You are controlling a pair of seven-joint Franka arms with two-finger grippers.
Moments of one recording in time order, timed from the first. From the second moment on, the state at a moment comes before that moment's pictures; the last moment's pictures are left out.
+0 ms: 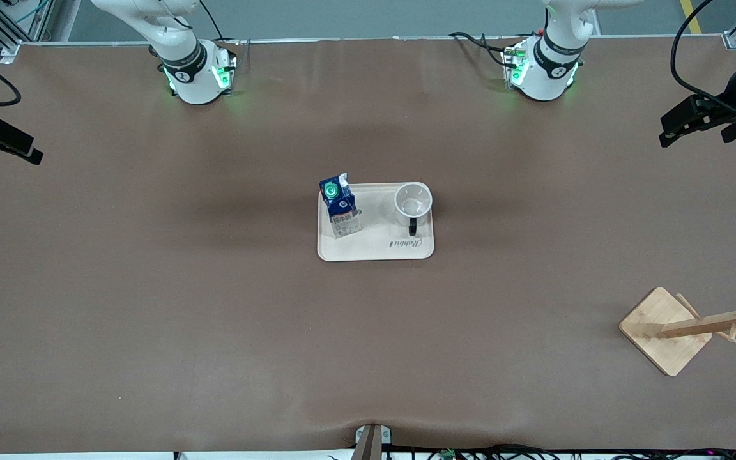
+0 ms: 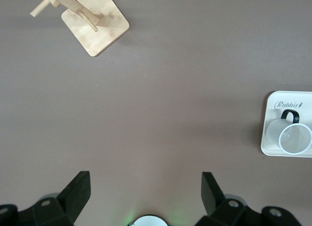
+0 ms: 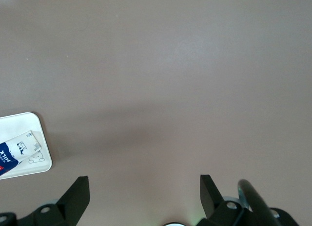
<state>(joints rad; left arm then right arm) -0.01 -0.05 -0.07 -1.53 0.03 1.44 -0.12 -0.07 0.01 0.01 -1.47 0.03 1.42 0.10</state>
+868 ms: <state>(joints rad) -0.03 -0.05 -0.24 -1.64 0.03 1.45 -0.36 -0.07 0.01 0.01 -1.47 0.03 1.42 0.10</state>
